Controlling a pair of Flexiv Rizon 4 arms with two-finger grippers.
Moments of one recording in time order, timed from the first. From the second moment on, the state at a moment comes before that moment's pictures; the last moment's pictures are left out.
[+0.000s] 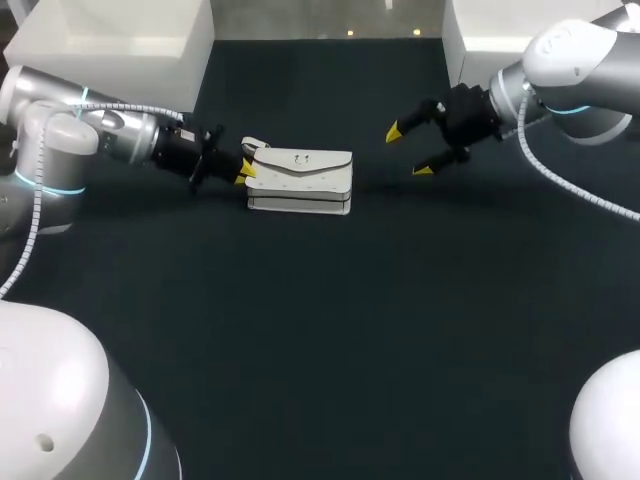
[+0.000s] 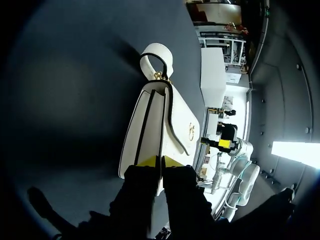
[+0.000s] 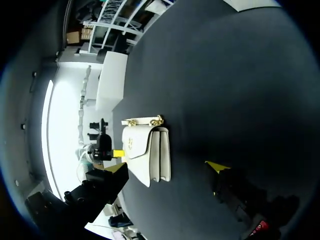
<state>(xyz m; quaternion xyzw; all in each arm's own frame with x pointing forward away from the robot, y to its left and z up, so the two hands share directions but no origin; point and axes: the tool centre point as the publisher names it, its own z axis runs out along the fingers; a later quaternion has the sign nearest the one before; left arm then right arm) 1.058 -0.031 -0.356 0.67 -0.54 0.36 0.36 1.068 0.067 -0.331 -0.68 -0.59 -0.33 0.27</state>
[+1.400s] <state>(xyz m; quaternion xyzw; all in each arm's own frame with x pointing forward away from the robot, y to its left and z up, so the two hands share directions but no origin) 1.069 0.030 -0.352 0.69 -0.56 0.35 0.32 1.063 0.018 -0.306 -0.71 -0.62 -0.25 0.19</state>
